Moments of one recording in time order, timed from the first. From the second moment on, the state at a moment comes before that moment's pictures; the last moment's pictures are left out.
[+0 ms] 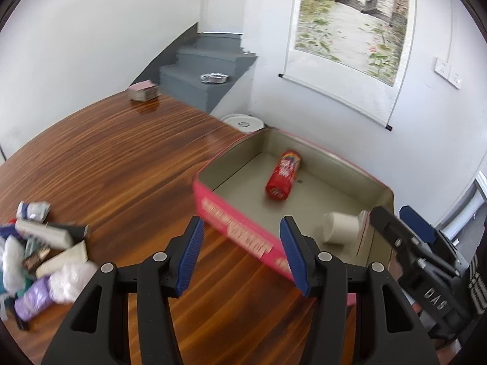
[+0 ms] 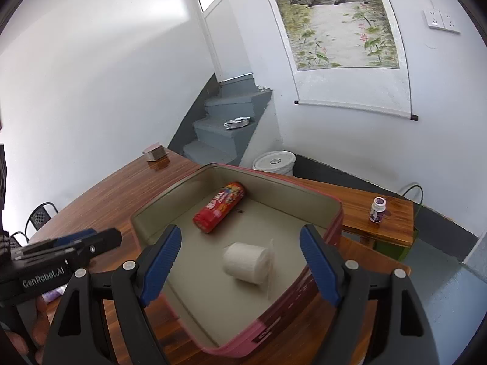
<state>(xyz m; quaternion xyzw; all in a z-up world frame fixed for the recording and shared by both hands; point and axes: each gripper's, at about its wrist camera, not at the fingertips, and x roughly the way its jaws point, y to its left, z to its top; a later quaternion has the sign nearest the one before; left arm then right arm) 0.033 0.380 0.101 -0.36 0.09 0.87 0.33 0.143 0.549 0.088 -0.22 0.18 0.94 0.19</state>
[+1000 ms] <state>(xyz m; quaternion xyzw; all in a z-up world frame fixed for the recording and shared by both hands) 0.060 0.027 0.102 -0.33 -0.03 0.94 0.00 0.155 0.377 0.125 -0.23 0.10 0.97 -0.01</state>
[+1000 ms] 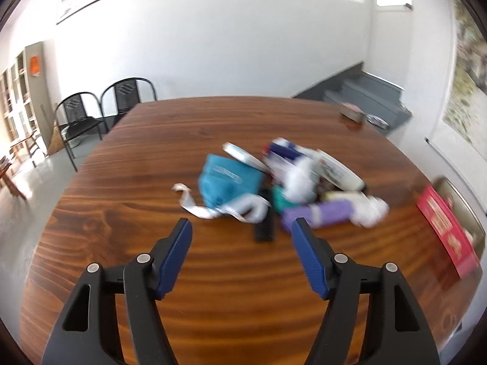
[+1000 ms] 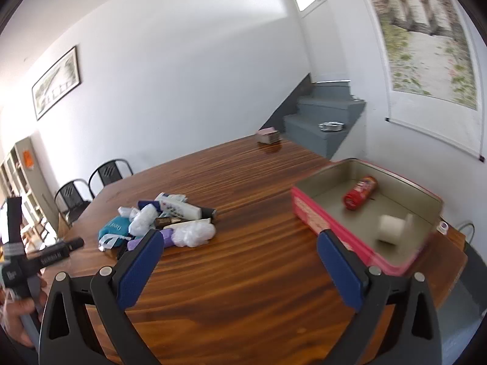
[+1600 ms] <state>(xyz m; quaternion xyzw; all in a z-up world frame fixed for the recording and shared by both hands) -0.087 0.007 0.056 -0.40 -0.02 0.91 0.00 0.036 0.346 0.074 -0.32 0.12 0.94 -0.07</state>
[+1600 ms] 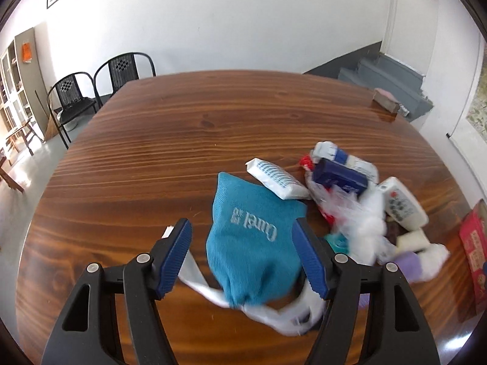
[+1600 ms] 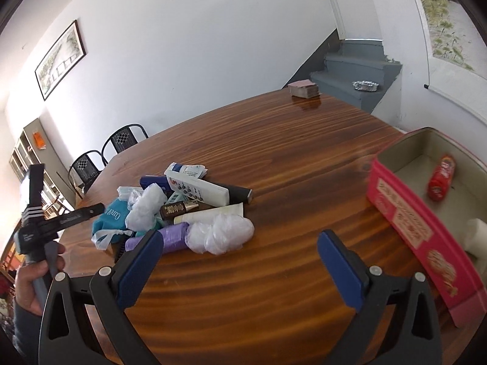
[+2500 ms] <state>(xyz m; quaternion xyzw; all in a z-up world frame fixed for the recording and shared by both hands) -0.098 0.012 0.024 -0.43 -0.07 0.90 0.06 0.008 0.332 0.052 -0.36 0.10 0.93 -0.07</state>
